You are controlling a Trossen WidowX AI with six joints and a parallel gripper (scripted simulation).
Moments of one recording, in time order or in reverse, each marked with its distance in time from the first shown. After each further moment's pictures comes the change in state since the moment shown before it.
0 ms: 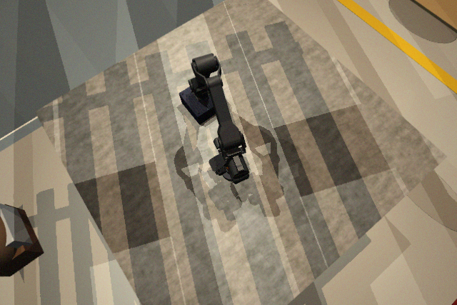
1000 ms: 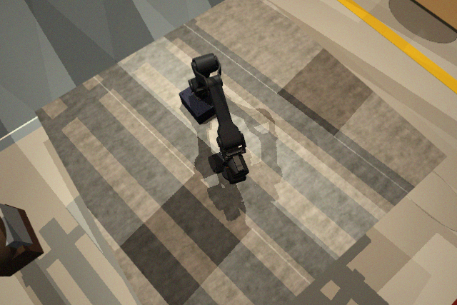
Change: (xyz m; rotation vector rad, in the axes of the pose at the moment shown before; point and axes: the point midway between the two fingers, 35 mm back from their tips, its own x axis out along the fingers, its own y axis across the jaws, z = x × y) arm -0.002 0.000 0.000 0.154 0.000 0.001
